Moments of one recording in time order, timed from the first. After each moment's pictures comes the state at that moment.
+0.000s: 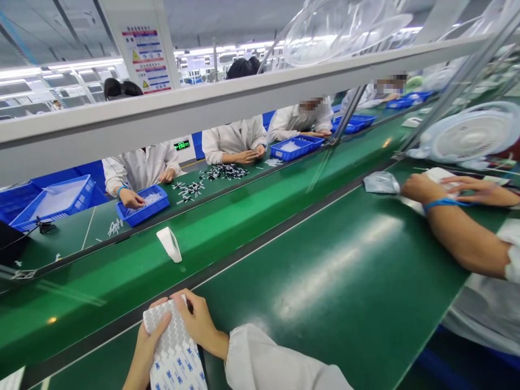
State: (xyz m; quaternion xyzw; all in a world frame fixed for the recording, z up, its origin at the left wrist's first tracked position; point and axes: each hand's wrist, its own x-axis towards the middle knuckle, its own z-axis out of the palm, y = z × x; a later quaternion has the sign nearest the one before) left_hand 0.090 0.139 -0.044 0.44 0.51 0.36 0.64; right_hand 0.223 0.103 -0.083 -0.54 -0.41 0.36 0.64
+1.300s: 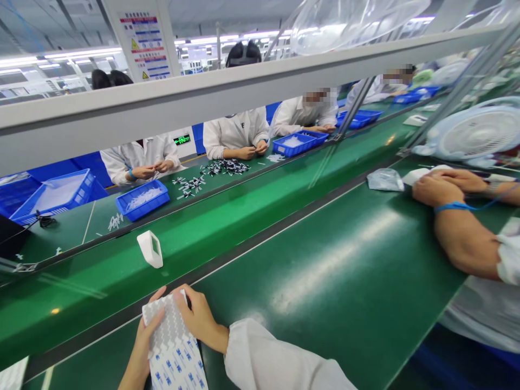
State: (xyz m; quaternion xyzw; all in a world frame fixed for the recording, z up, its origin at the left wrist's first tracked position) left_hand 0.080 0.142 -0.041 0.34 0.46 0.31 0.76; right_hand 0.225 0.100 -0.087 -0.55 -0.45 0.35 0.61
